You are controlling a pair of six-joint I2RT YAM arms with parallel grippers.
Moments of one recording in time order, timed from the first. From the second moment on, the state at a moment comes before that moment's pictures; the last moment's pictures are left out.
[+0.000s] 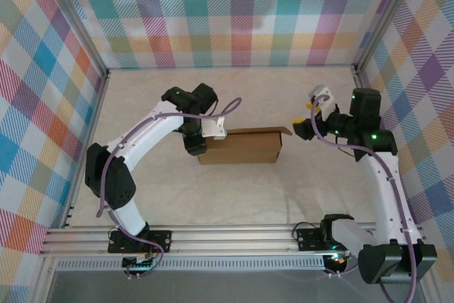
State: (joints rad) left arm -0.59 1.72 1.62 -1.35 -0.02 0.73; right arm 0.04 1.05 1.13 -0.75 -0.69 -0.51
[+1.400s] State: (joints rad) left arm -0.59 1.75 1.63 -1.35 0.00 0.76; right arm 0.14 1.36 1.22 -0.98 -0.54 -0.74
